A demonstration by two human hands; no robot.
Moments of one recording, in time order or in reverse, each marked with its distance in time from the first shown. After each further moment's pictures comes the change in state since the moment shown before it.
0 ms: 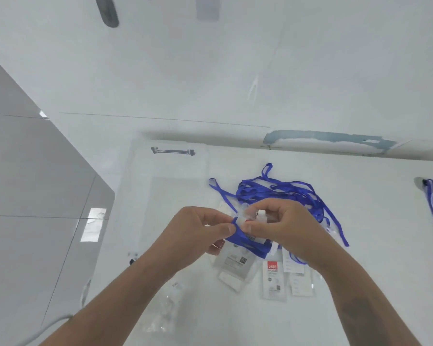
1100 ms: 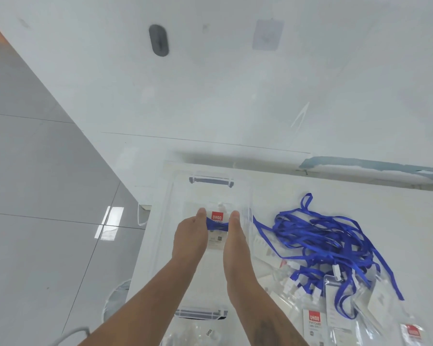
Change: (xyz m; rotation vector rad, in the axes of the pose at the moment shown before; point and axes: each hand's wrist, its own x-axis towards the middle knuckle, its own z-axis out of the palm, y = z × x) left_hand 0.108 -0.041 -0.081 -0.083 0.532 -0.246; right_hand 0.128 -0.023 0.167 0.579 0.247 0.324
